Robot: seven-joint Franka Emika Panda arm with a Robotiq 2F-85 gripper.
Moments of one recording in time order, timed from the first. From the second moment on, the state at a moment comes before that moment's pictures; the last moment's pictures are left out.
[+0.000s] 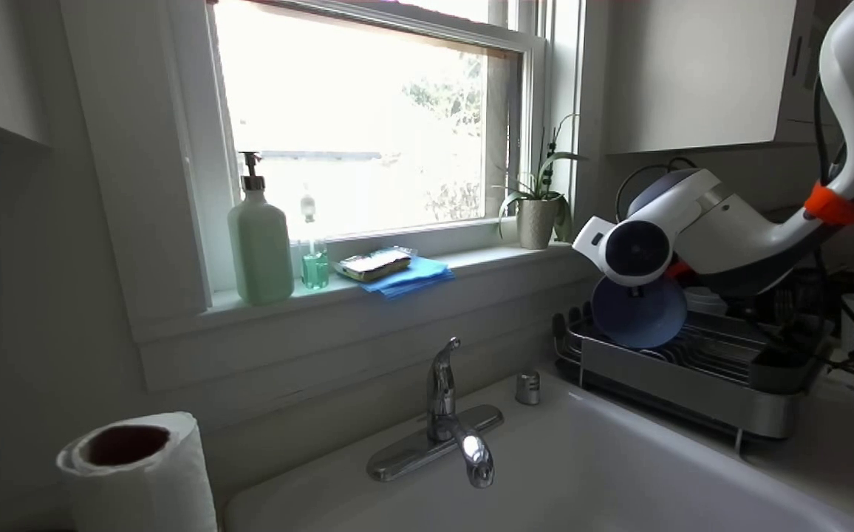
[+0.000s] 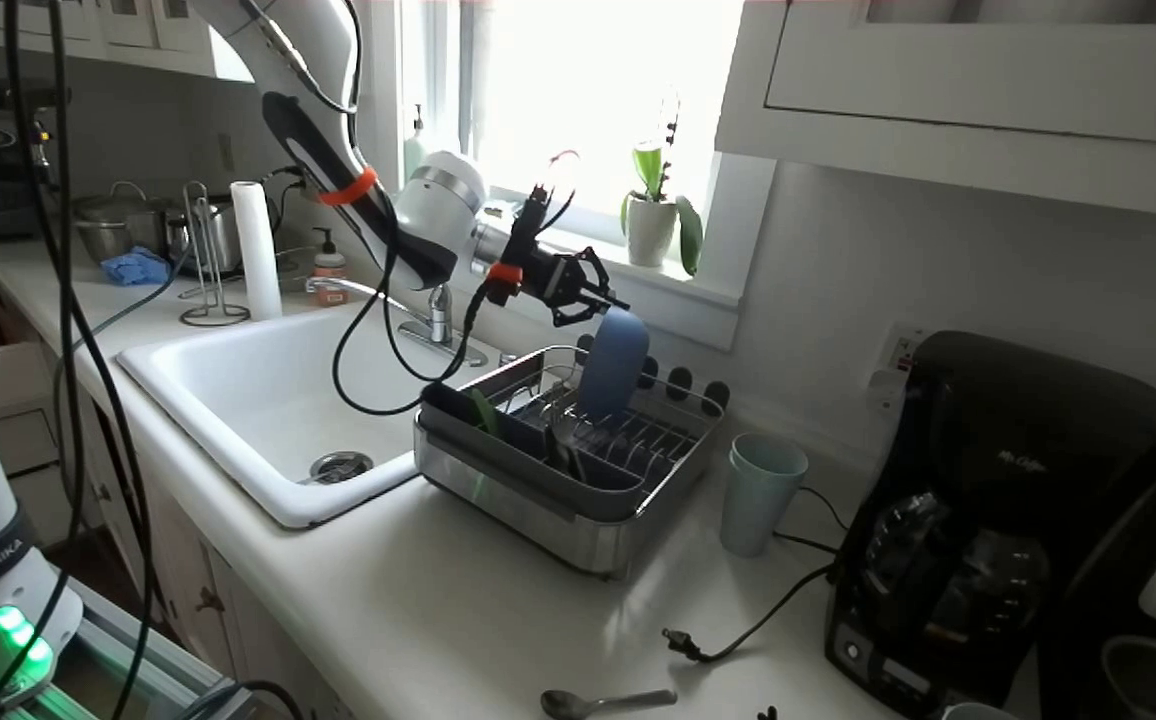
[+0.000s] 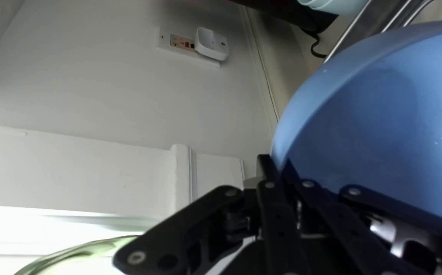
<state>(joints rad) -0.17 0.29 -0.21 -2.03 -1.81 2.26 0.50</state>
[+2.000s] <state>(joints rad) -0.16 0.30 -0.09 -2.12 -1.84 1.95 0.47</state>
